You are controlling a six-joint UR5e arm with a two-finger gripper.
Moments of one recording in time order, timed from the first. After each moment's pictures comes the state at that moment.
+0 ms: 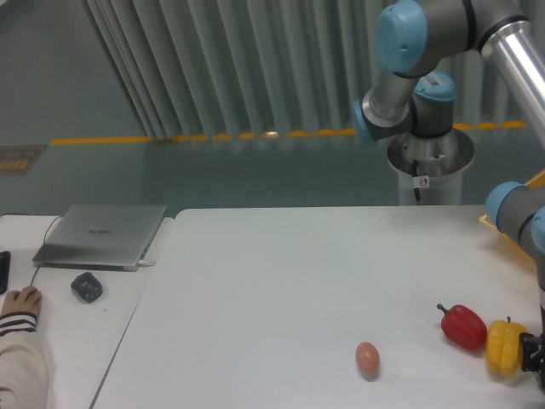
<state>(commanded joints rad) 2.51 -2.22 -1.33 -0.92 1.64 0.32</state>
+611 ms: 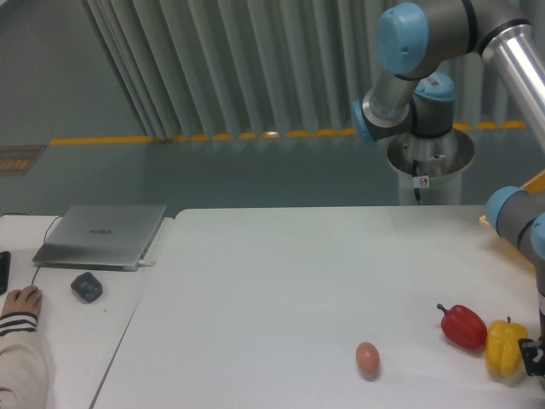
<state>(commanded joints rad) 2.51 -2.19 -1.33 -0.92 1.64 0.33</state>
